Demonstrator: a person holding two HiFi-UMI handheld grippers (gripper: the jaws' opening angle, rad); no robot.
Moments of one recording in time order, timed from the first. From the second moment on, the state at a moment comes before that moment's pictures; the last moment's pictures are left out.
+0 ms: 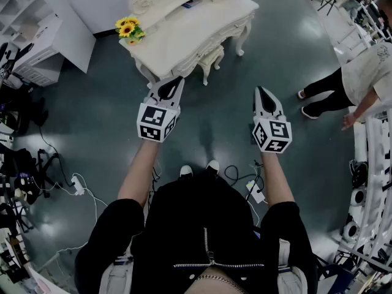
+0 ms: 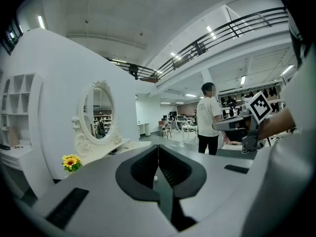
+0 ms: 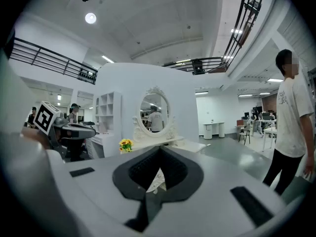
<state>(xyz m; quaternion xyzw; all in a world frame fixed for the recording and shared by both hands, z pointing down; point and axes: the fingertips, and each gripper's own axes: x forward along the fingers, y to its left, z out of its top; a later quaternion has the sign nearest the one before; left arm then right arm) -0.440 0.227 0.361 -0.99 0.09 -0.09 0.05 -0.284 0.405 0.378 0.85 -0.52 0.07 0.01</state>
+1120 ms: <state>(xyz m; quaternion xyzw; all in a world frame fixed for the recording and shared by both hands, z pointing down) -0.364 0.236 0.372 -0.99 0.10 -0.09 0.03 -0.224 0.384 0.408 0.81 -0.58 0.11 0.01</state>
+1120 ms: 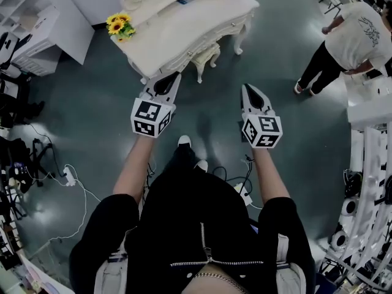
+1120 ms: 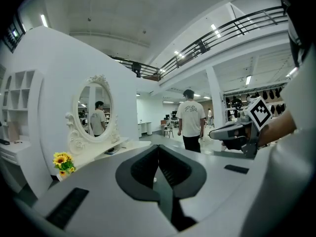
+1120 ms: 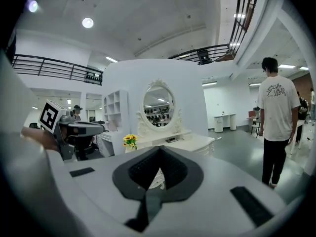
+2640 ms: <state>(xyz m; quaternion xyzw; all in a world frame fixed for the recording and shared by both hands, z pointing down) -0.101 -0.013 0.402 -0.99 0.08 -0.11 0.02 0.027 0.116 0.426 0.80 -0.58 0.13 0.02</state>
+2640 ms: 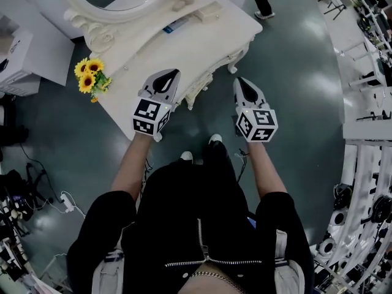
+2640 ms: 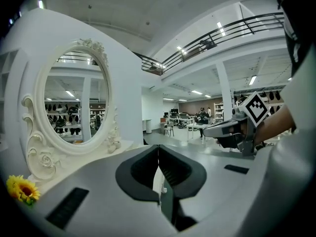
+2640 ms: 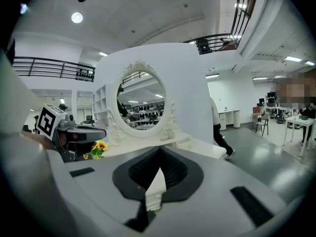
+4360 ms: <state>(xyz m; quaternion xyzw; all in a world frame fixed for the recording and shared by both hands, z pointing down) 0.060 -0.205 0.427 -0.92 0.37 -0.13 -0.05 0.255 -0.180 0.466 0.61 -0.78 0.15 0.07</state>
